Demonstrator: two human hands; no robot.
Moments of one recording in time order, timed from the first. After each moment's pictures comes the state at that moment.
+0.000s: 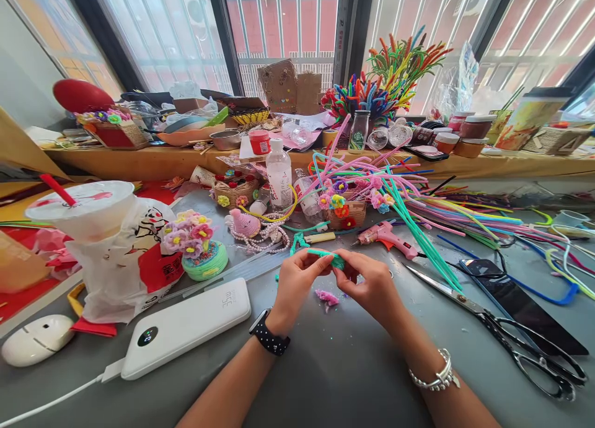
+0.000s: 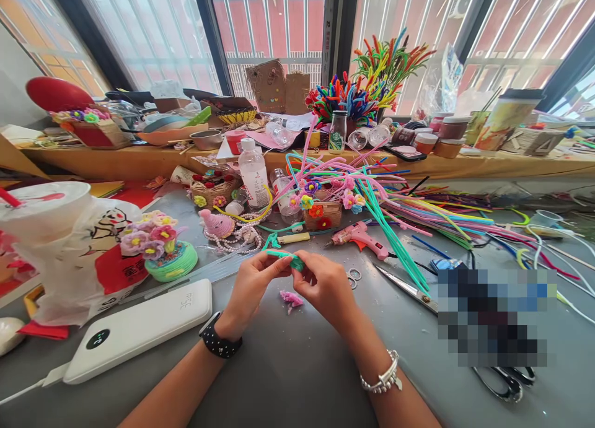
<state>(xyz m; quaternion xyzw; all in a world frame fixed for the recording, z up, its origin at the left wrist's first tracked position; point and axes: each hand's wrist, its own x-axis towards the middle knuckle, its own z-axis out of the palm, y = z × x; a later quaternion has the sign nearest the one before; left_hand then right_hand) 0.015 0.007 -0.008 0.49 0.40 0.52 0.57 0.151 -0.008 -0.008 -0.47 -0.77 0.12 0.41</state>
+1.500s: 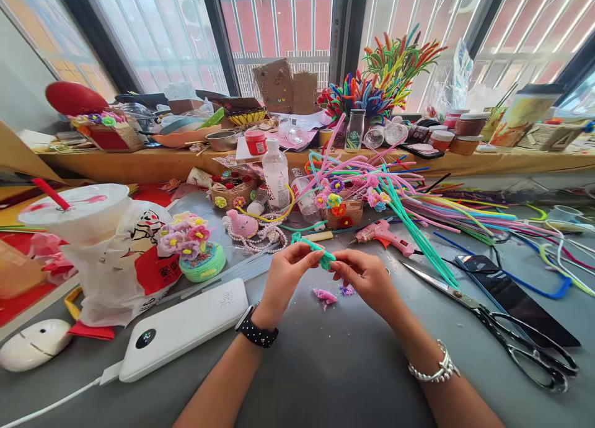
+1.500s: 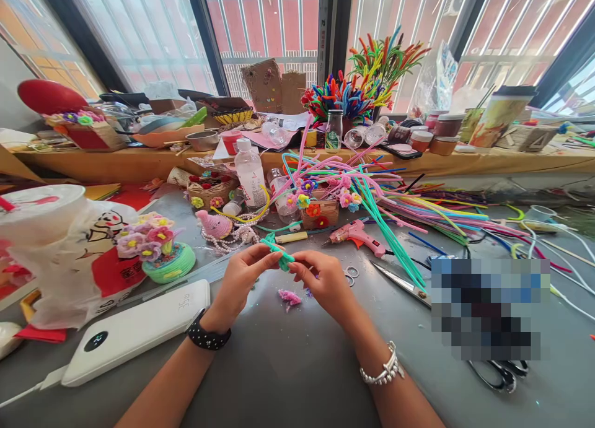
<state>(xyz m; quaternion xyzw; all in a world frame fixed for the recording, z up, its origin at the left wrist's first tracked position) 0.002 0.011 0.005 0.54 0.41 0.50 0.54 0.157 -0.004 -0.004 -0.42 -0.70 0.36 0.44</state>
